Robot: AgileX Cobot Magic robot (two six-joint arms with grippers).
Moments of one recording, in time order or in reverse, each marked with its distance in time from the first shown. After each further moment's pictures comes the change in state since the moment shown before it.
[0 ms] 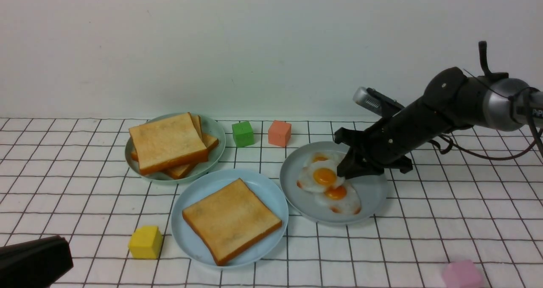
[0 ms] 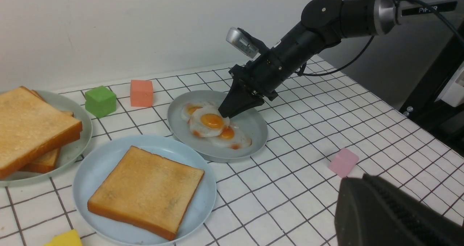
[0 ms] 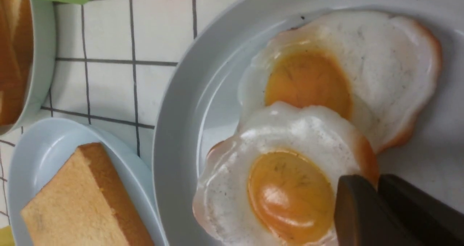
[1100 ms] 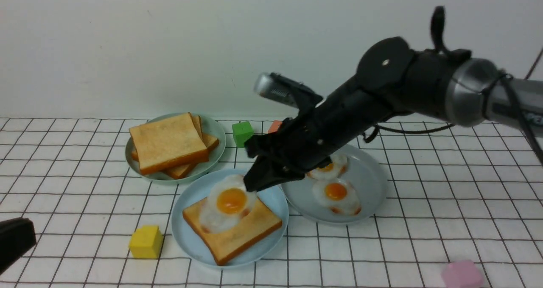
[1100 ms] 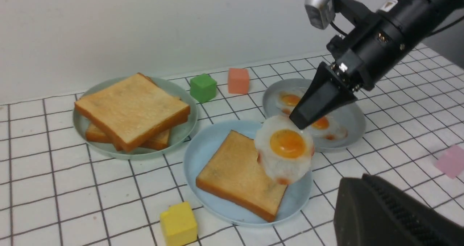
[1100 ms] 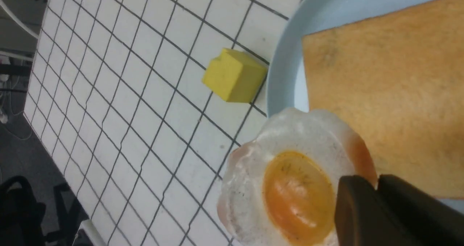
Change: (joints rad) right arm 0.336 -0.164 0.000 0.104 0.089 -0.126; left arm 0.000 0.008 0.000 0.426 0.073 -0.300
